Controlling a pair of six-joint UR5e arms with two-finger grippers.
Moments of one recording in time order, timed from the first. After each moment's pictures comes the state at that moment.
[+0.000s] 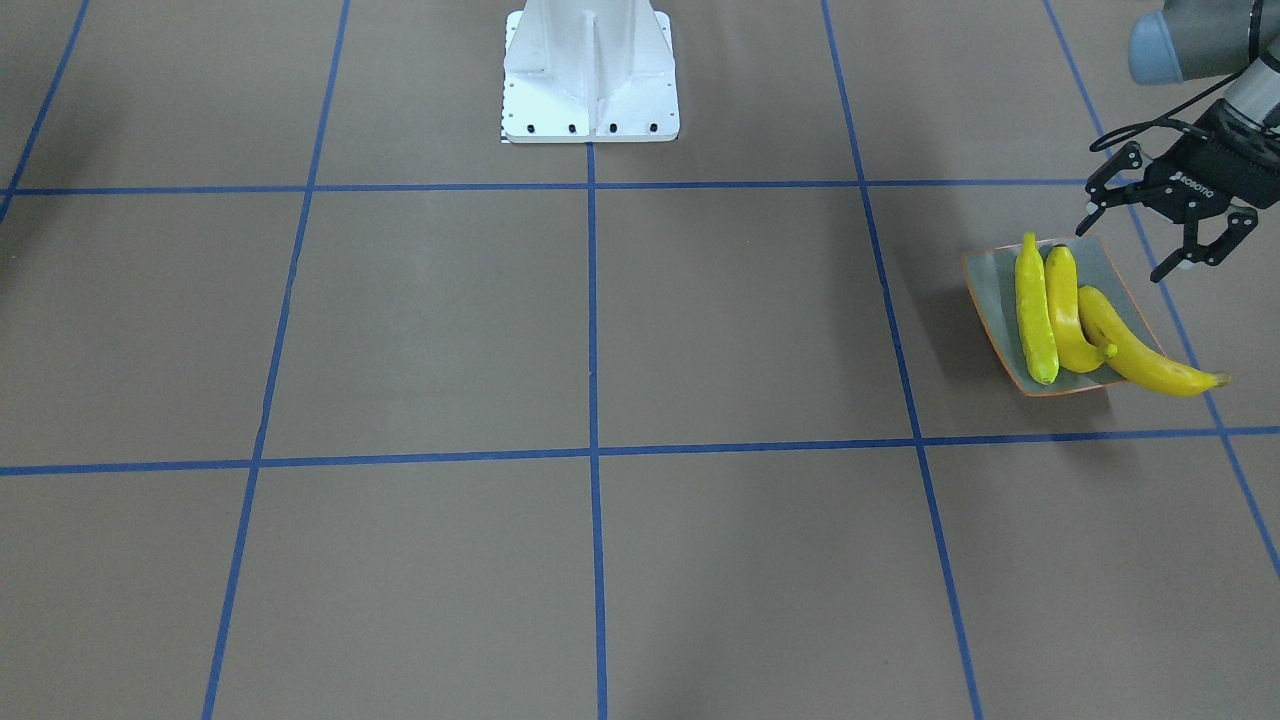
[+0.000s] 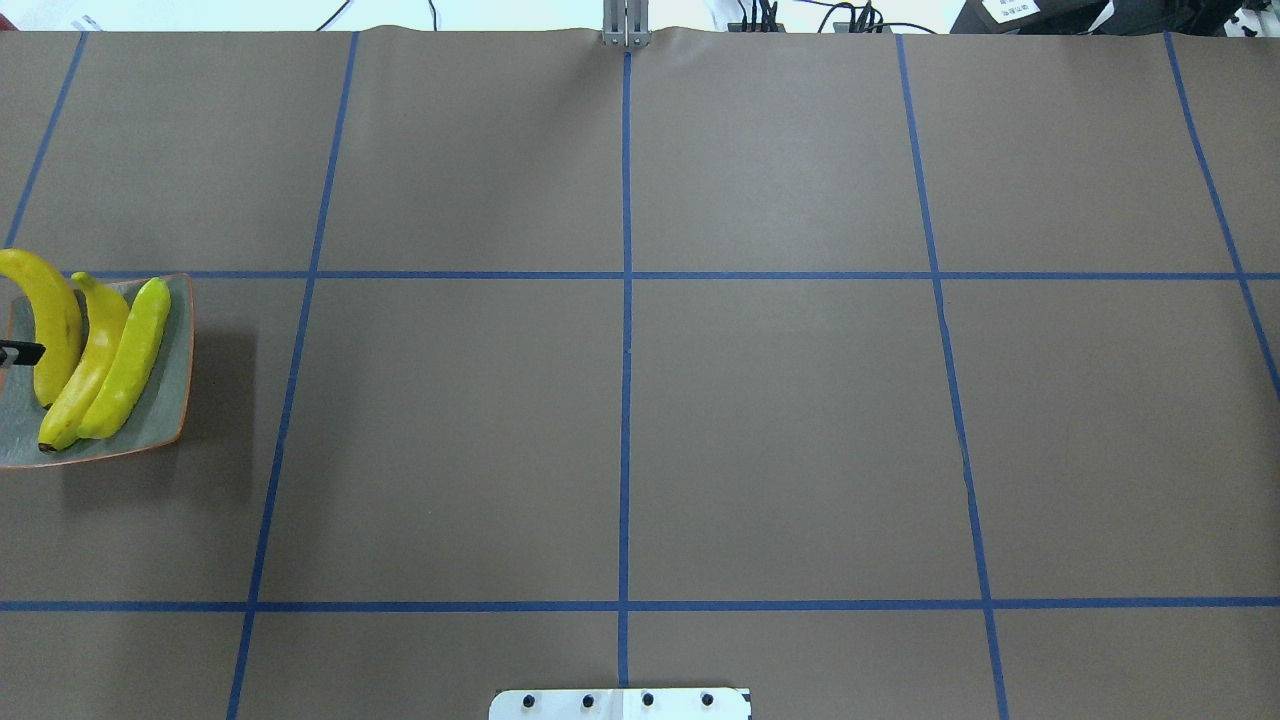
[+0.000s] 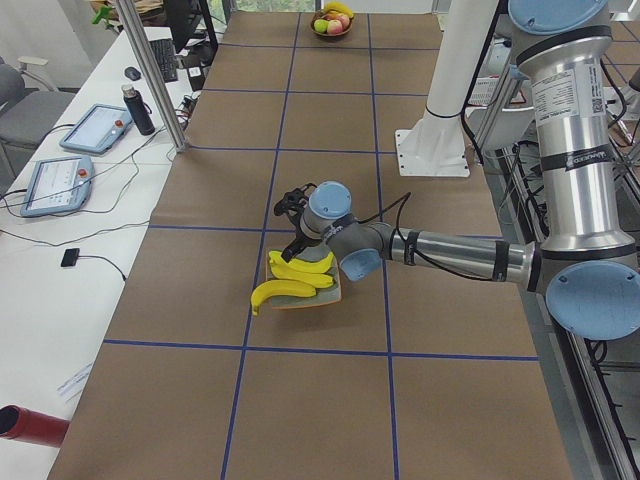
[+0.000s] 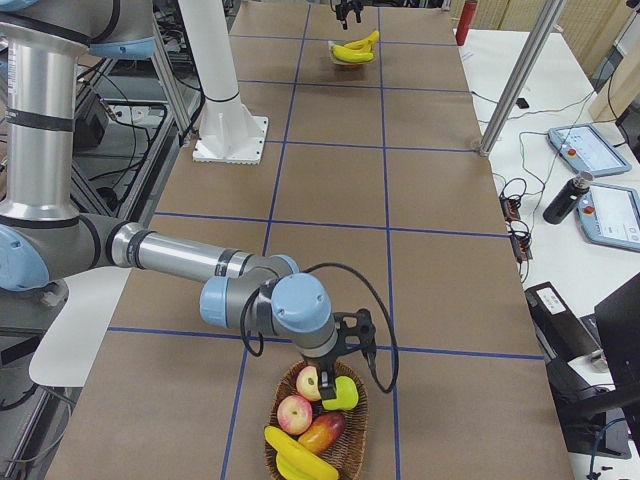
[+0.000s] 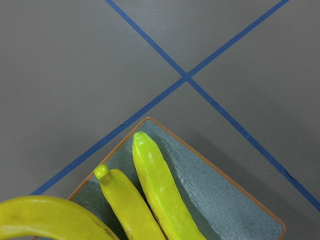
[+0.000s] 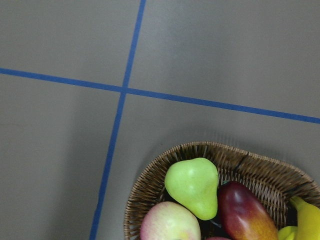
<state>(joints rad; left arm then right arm) -1.14 -1.37 -1.83 -2.43 -2.28 -0.21 1.84 -1.73 1.53 -1.44 2.34 -0.34</state>
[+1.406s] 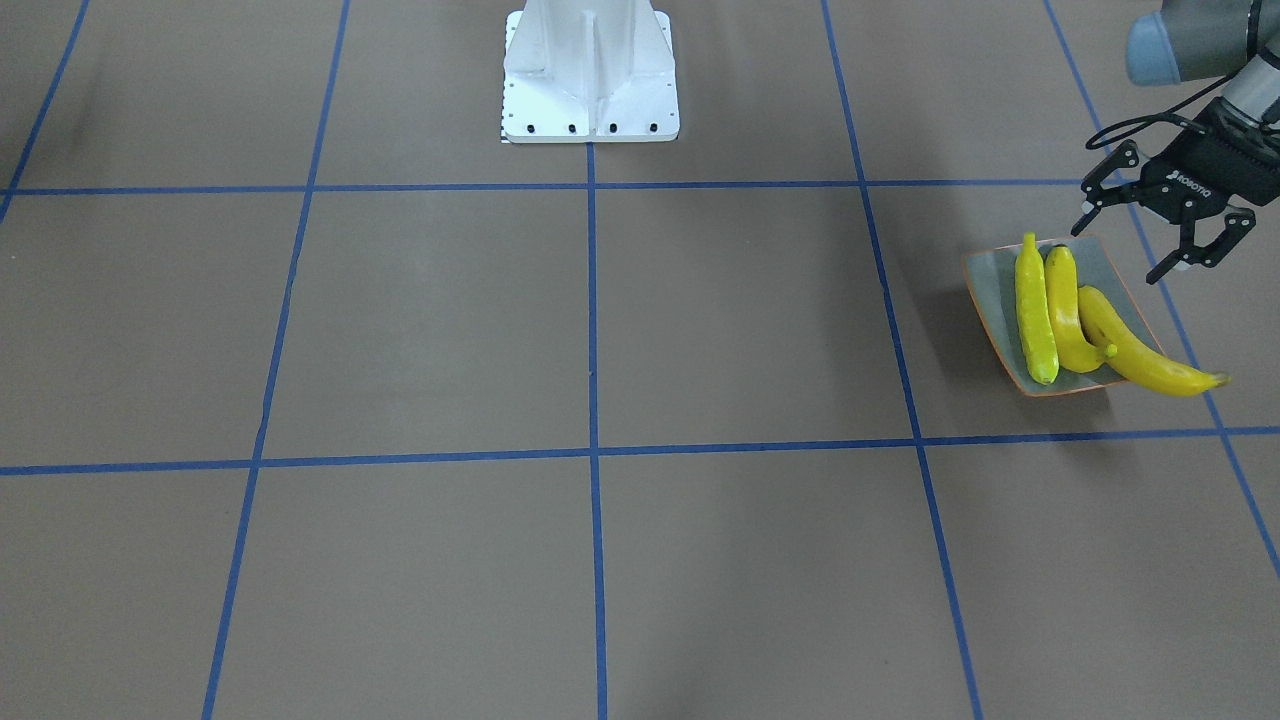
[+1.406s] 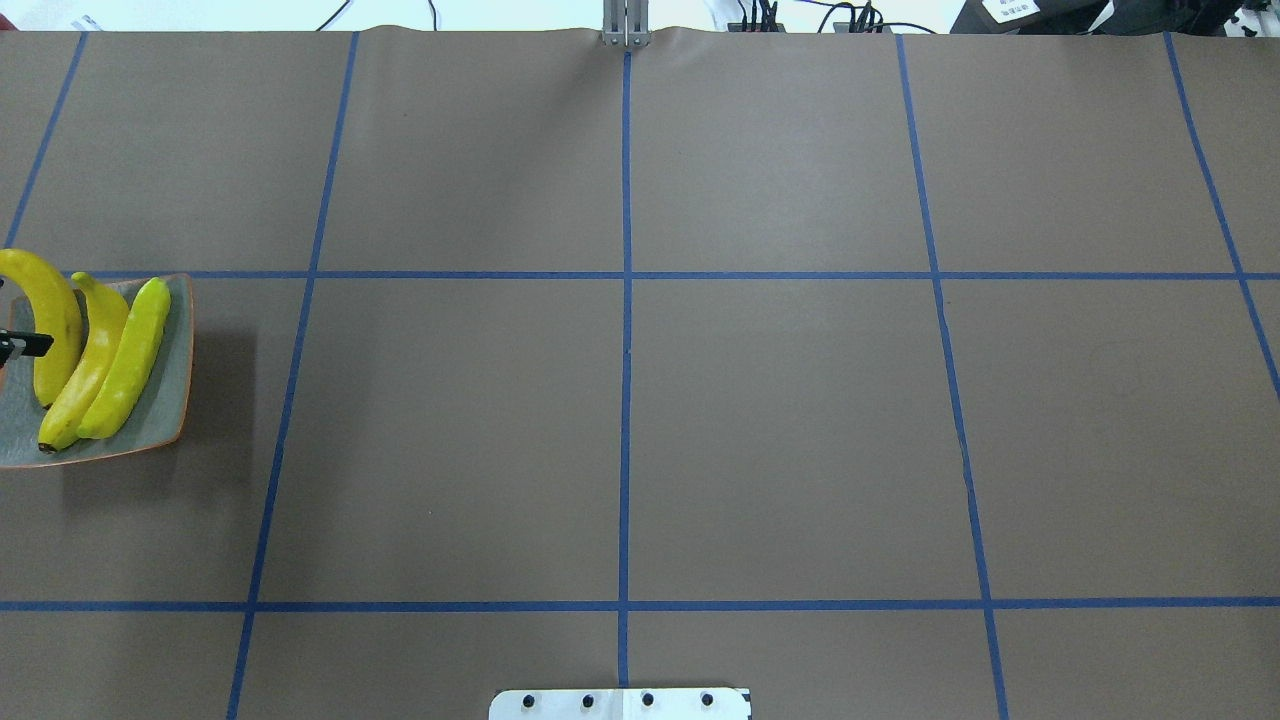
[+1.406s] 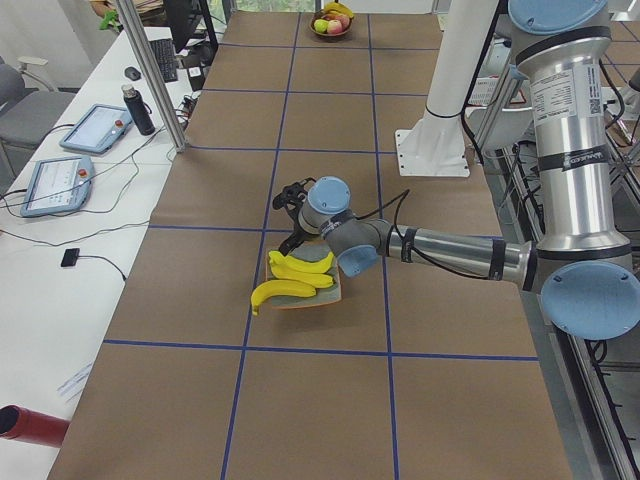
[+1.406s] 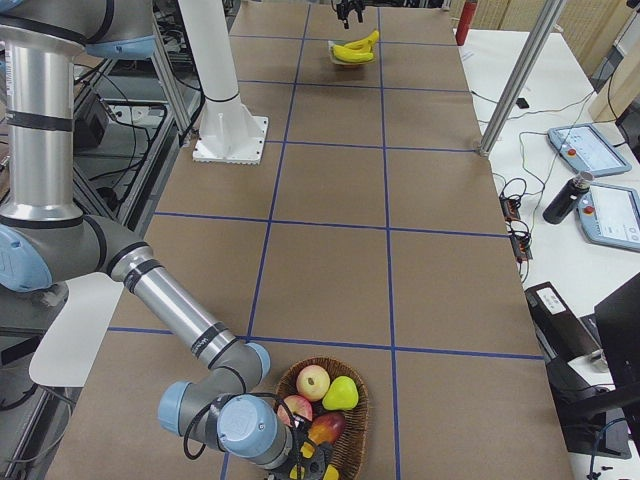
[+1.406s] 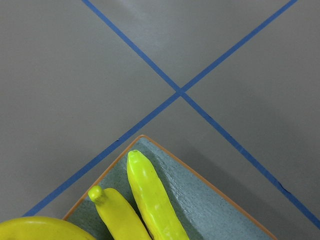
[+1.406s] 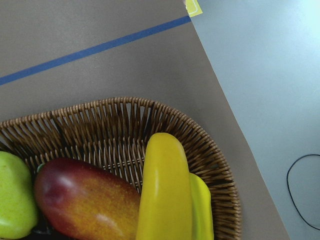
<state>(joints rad) -1.14 -1.38 -1.84 -2.44 -2.28 -0.21 1.90 -1.70 1.09 -0.96 2.27 0.16</state>
